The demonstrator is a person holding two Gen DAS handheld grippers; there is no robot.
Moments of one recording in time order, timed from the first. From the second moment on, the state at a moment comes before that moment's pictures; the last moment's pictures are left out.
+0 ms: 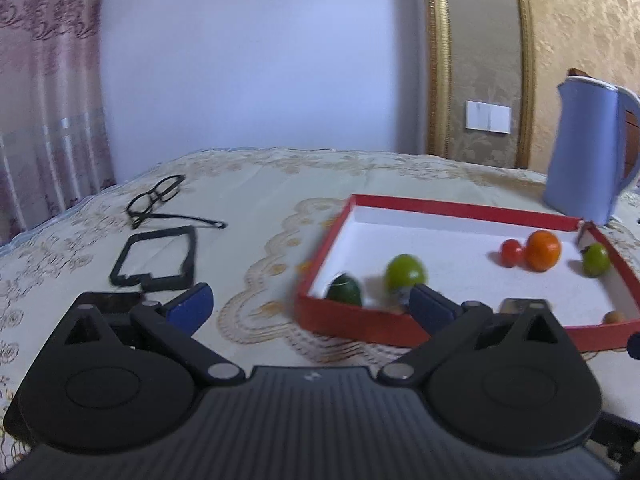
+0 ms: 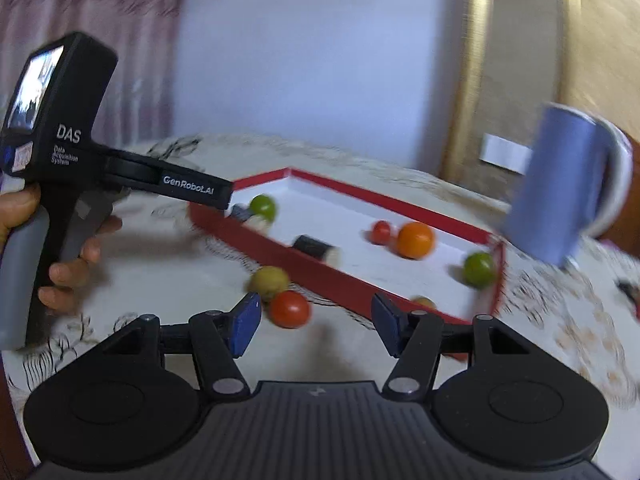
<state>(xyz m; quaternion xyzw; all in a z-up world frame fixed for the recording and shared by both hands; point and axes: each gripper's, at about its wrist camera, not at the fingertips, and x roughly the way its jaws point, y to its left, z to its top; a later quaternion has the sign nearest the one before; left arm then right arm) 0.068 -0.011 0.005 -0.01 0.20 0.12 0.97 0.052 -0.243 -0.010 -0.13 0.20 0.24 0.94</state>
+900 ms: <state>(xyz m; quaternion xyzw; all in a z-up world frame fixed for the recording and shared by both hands) 0.034 -0.059 0.003 0.07 0.20 -0.05 0.98 0.049 -0.291 -0.011 -0.07 0.24 0.22 0.94</state>
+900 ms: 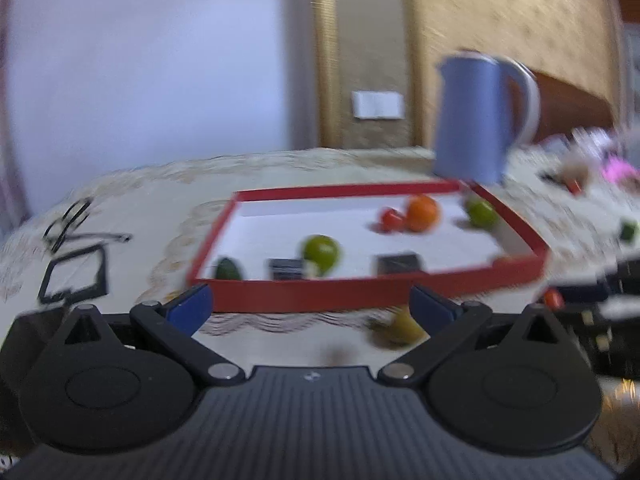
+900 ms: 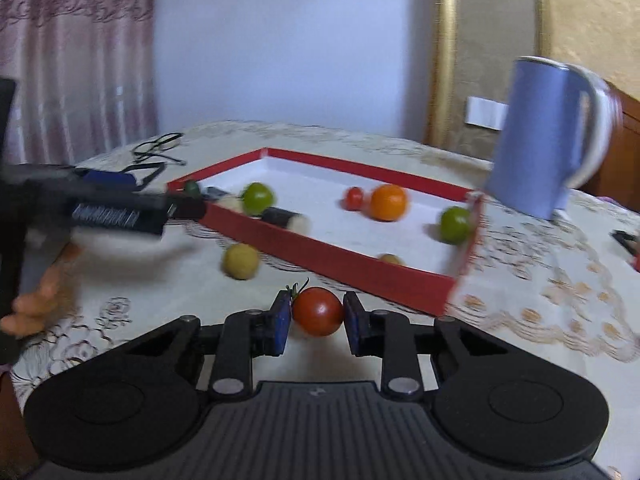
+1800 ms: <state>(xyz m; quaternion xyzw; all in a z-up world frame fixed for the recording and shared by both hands) 0.050 -0.099 -0.009 0.10 0.27 -0.07 0.96 0.059 -0.313 -0.025 -0.02 0.27 0.21 0.94</state>
